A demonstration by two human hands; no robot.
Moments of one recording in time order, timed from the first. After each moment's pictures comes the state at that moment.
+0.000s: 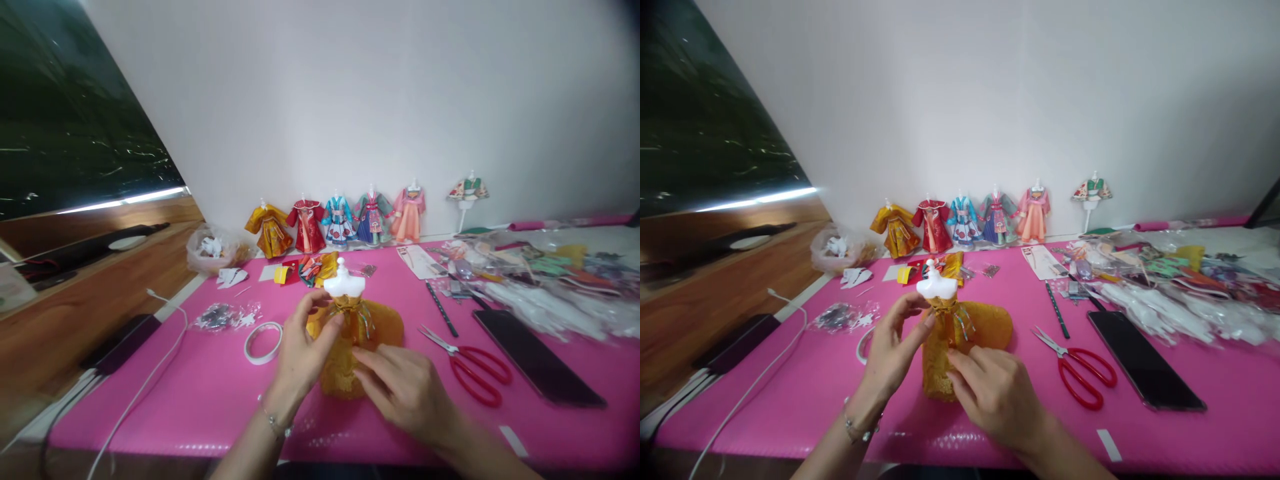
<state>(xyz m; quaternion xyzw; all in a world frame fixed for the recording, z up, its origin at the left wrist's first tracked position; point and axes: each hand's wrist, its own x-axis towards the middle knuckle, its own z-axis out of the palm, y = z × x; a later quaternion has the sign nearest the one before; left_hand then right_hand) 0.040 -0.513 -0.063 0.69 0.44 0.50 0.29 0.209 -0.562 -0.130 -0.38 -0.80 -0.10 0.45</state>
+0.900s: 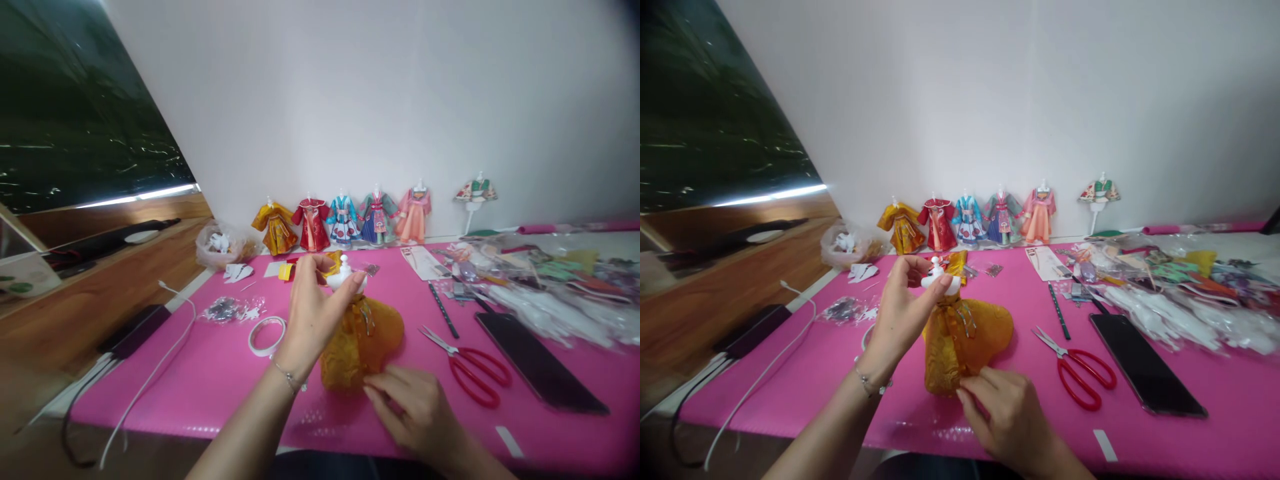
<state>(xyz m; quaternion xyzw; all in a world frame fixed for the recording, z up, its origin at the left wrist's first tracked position) 0.067 -0.501 -0.023 0.70 0.45 0.54 0.16 0.217 -0.581 -0.155 -0.37 -0.80 -0.01 0.48</state>
